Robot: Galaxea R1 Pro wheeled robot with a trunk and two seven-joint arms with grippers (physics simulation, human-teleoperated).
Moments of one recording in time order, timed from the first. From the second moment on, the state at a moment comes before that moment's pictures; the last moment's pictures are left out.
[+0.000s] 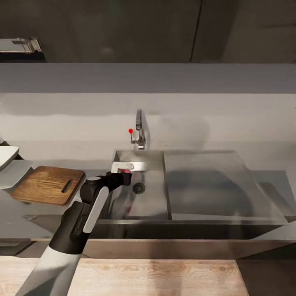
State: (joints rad) left arm -0.69 -0.06 -0.27 -1.52 0.31 0.92 0.18; right arm 0.01 -0.02 -0.16 -0.53 0.15 -0.43 0.15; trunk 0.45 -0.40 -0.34
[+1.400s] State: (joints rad) left arm -0.67 -0.06 -0.27 -1.55 0.31 0.92 0.18; right arm 0.01 -0.02 -0.16 -0.53 0.15 -0.43 0.15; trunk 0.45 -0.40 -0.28
